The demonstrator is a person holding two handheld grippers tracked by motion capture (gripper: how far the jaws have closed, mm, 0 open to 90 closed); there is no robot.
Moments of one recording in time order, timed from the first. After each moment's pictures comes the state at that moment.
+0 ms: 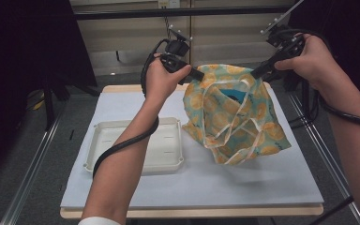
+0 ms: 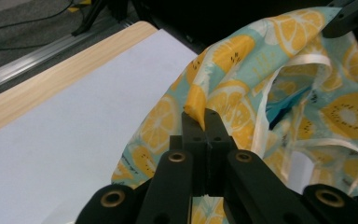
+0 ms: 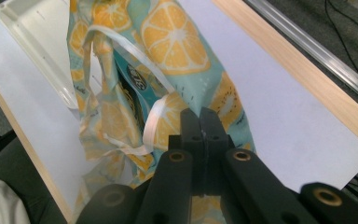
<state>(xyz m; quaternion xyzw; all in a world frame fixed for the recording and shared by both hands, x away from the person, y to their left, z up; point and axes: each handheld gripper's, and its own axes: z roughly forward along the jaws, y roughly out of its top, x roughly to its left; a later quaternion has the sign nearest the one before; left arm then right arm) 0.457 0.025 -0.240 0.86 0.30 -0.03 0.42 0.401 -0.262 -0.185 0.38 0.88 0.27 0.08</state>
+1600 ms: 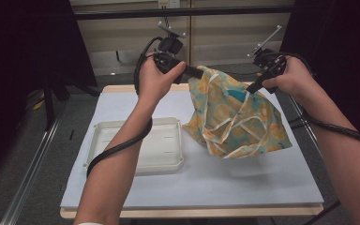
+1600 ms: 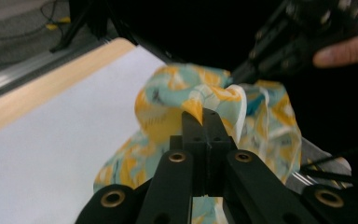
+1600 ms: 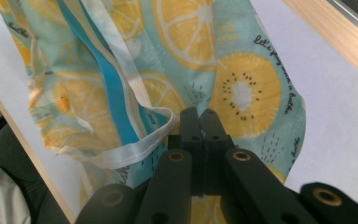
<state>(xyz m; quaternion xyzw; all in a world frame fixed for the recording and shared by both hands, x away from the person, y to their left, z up) 0.444 0.033 -0.217 0.84 0.28 -0.05 0.47 0.411 -0.252 -0.242 0.38 0.90 0.22 0.04</state>
